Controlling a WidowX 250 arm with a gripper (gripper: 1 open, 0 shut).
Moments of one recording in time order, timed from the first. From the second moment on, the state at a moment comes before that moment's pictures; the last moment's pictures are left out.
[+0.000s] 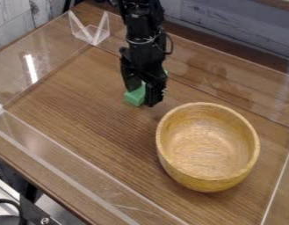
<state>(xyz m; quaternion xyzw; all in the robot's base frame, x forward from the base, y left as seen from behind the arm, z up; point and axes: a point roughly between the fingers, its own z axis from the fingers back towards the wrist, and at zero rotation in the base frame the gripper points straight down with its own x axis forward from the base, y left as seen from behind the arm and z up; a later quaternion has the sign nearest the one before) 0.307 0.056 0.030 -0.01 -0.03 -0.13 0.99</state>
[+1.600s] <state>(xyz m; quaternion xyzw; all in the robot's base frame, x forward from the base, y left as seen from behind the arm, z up) 0.322 0.063 0.022 -0.03 -0.04 -0.13 0.99</state>
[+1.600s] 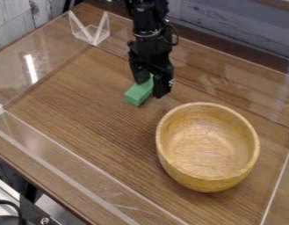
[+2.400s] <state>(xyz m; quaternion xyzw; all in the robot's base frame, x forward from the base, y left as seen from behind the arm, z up) 0.306 0.087 0.017 -0.05 0.01 -0.10 0.99</state>
